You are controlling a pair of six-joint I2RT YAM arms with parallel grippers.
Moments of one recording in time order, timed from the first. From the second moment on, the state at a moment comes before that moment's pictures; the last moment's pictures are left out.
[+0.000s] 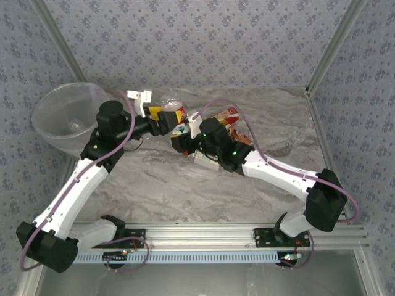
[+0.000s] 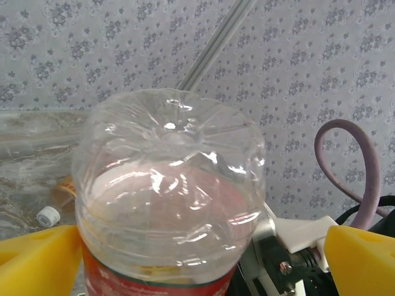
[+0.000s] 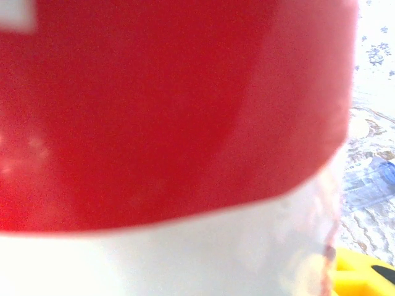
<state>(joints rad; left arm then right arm) -0.42 1.09 1.10 -0.14 0.54 -0.54 0.90 1.47 1.15 0.00 -0.04 0.29</state>
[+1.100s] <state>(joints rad) -0.37 1.23 1.25 -0.37 0.39 -0.63 0.88 1.52 1.27 -0.11 -0.17 0.13</state>
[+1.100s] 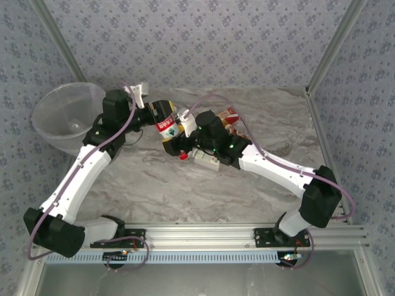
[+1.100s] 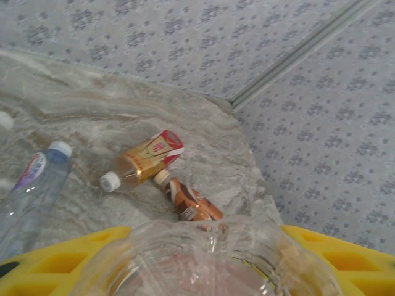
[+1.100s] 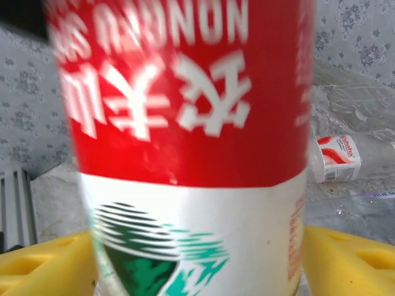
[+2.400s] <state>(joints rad) -0.08 1.24 1.71 -0.56 -0.29 -0.21 0.62 1.06 0.96 -0.28 0.31 0.44</state>
